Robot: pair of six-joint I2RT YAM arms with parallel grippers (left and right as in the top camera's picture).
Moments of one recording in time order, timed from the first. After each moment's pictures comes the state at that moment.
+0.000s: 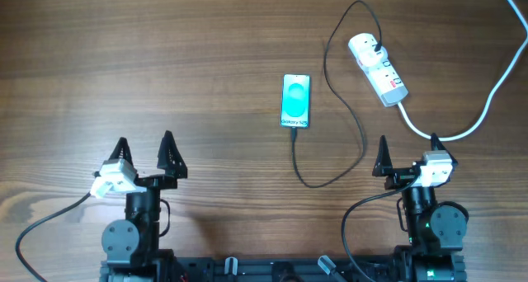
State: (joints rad) left arm -0.03 0.01 0.09 0.02 -0.06 -0.36; right arm -0.01 0.02 0.01 0.00 -0.04 -0.03
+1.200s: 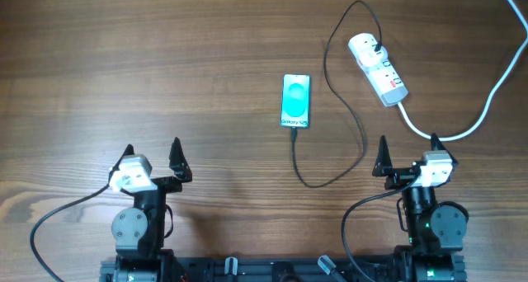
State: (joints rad) left arm -0.03 0.01 0.01 -0.07 -0.09 -0.20; right arm -0.01 0.02 0.01 0.00 -0.04 -0.03
